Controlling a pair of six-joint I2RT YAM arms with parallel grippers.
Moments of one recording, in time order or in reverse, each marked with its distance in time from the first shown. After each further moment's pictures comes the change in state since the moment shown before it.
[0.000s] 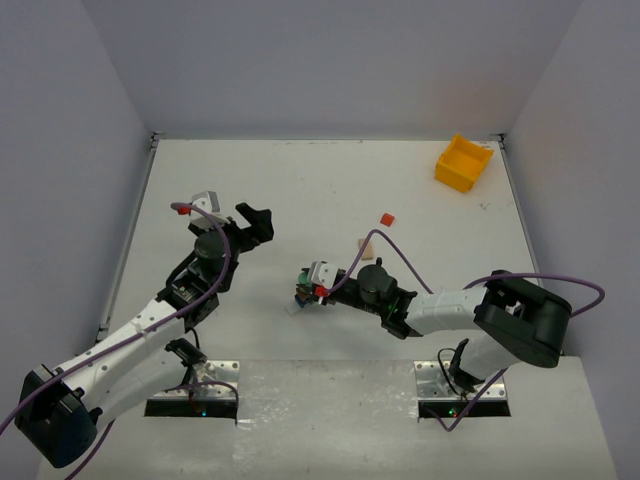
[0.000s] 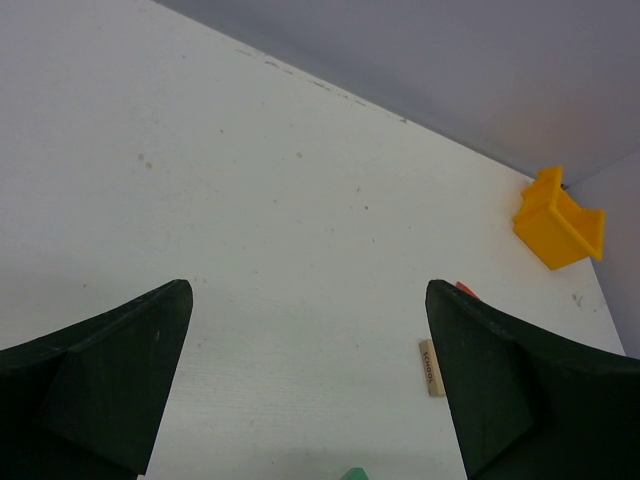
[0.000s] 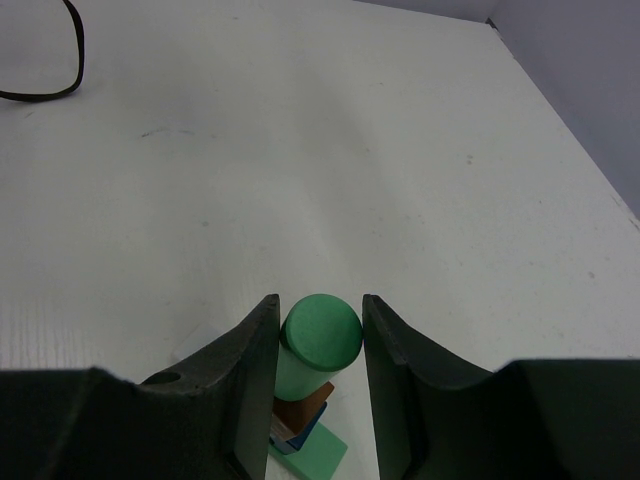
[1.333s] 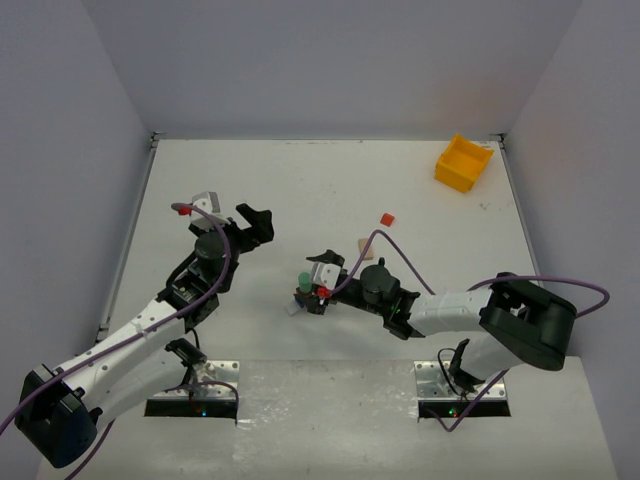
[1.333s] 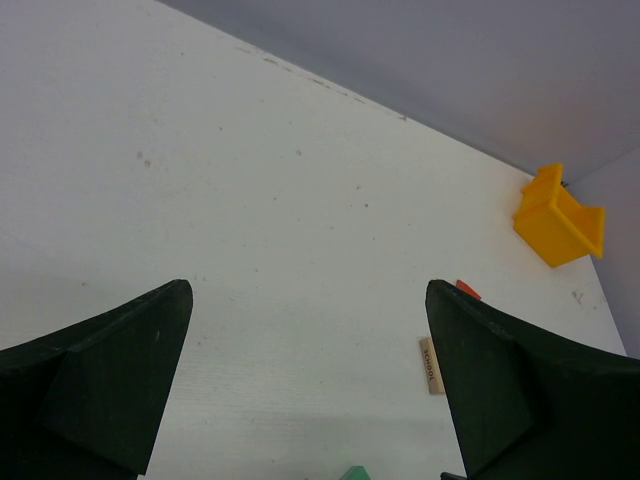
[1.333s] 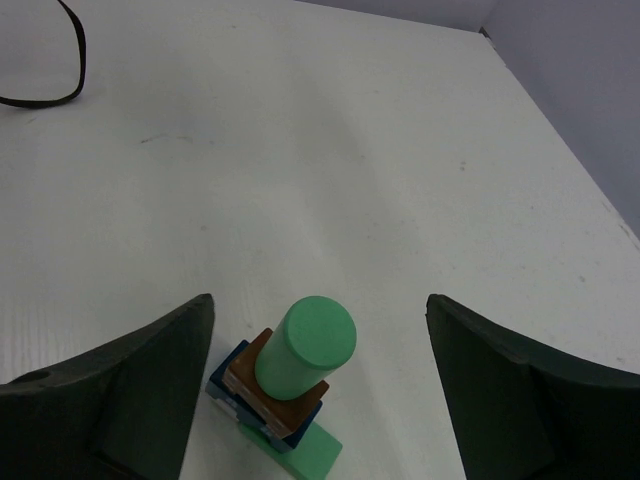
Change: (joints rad) left arm 0.000 0.000 -0.006 0.003 0.005 0.000; right arm 0.000 -0.029 -0.010 -0.005 0.001 -0.009
